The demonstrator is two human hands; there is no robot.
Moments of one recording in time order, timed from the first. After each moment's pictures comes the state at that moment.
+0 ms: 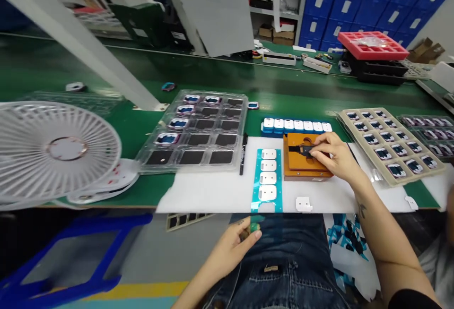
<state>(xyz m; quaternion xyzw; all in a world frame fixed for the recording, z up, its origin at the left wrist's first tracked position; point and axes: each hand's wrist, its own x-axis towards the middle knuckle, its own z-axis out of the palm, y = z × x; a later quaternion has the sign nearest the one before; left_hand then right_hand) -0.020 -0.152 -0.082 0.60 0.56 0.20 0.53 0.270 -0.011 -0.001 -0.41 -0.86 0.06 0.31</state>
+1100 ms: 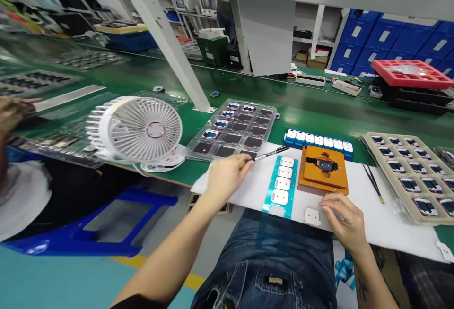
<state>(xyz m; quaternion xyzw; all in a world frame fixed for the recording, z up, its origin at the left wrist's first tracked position) -0.052 -0.056 -0.016 0.69 0.71 0.14 -0.01 0.252 -0.094 -0.046 -0.36 -0.81 0.13 0.44</state>
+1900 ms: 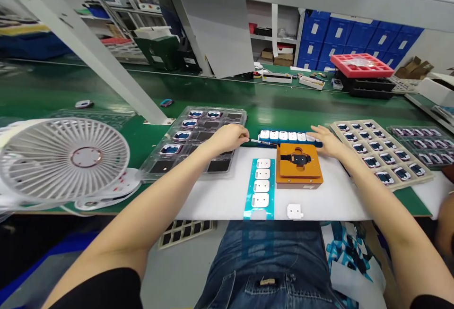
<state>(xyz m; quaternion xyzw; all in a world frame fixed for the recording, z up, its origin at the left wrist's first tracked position) -0.041 0.087 0.003 0.86 0.50 0.06 0.02 0.327 0.087 -0.024 -0.47 -0.86 0.03 0.17</state>
